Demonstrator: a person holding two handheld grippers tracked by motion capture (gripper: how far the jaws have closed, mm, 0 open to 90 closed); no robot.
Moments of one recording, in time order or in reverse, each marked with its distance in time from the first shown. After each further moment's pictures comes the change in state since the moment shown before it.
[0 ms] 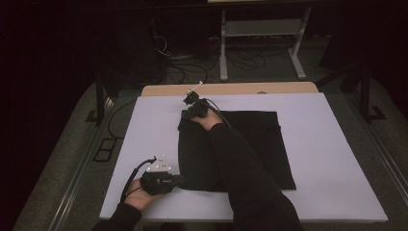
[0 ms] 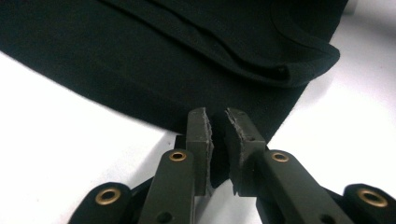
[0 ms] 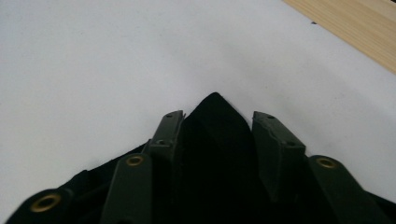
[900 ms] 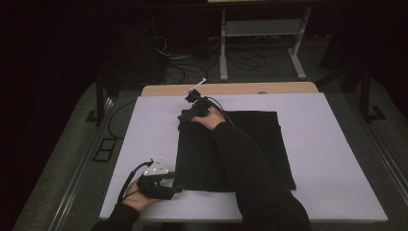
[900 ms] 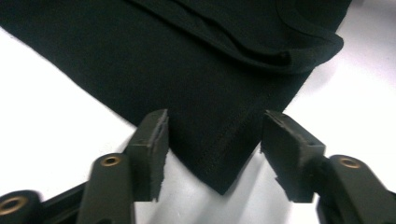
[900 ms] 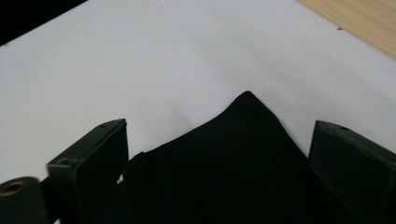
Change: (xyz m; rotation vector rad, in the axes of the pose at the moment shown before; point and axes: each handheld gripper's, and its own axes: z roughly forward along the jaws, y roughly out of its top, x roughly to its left) left arm -0.004 -0.007 -0.007 -0.002 0.038 -0.001; right arm 0.001 0.001 -0.019 -0.009 0.119 0.017
